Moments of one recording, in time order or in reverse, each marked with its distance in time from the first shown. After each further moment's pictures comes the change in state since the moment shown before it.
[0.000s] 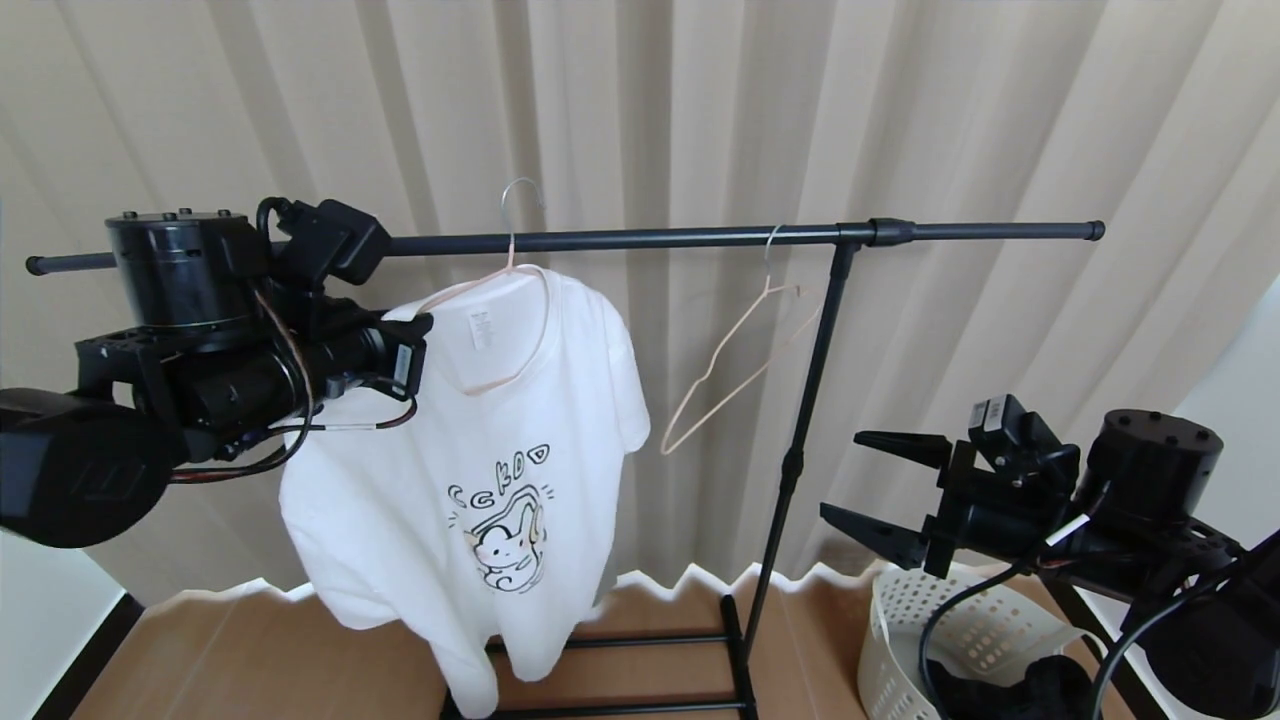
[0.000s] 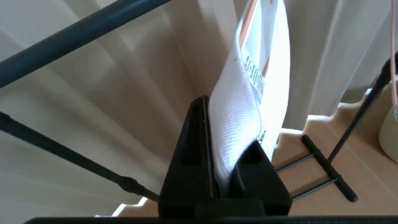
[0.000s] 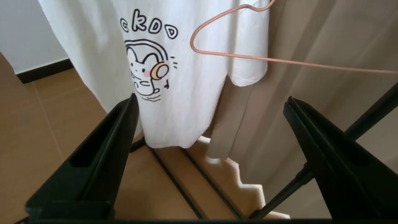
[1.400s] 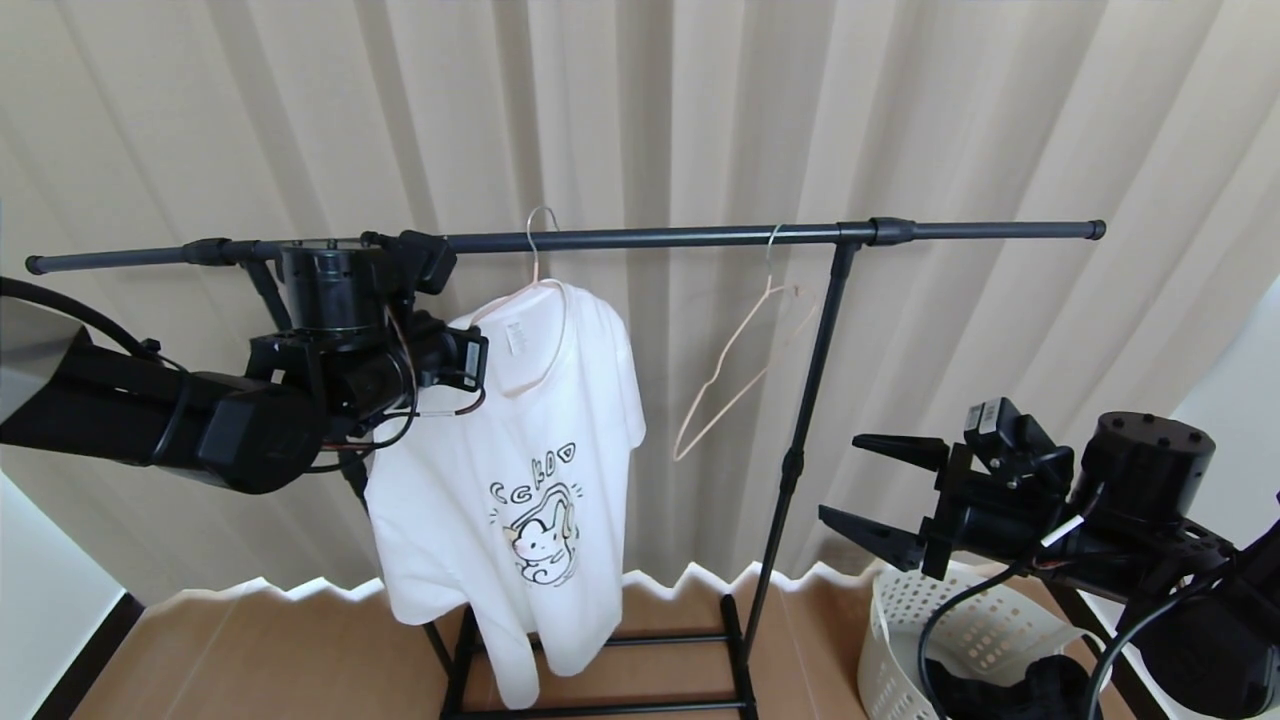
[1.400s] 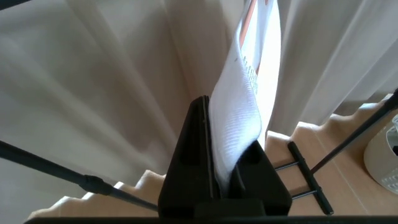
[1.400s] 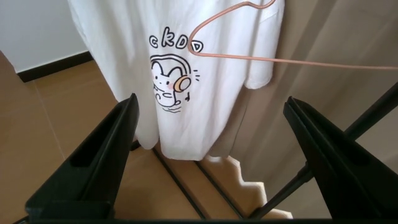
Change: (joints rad) left arm -0.046 0.234 -0.176 -0.007 0.102 -0.143; right arm -0.002 0.014 -0.001 -0.001 0.000 -0.002
